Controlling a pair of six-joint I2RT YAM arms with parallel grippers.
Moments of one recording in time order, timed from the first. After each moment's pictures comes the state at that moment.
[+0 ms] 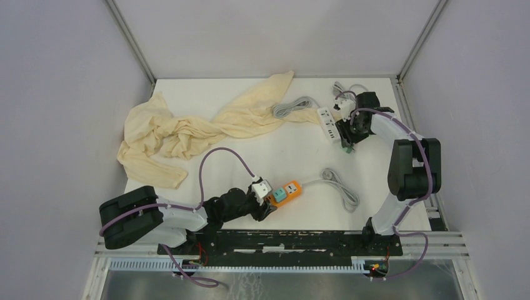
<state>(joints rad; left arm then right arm) -1.12 1.29 0.17 0.73 -0.05 -0.10 0.03 1.77 1.22 -0.62 -0.20 -0.44</state>
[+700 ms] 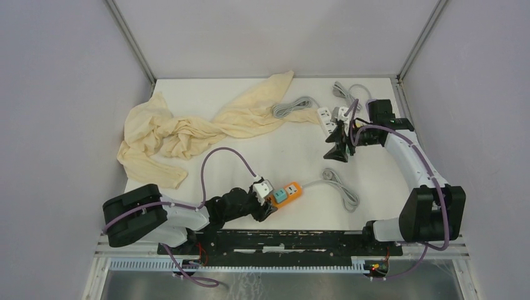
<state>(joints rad) -1.12 1.31 0.17 0.73 -0.04 -0.11 0.03 1.39 1.10 -0.79 -0.98 -0.91</state>
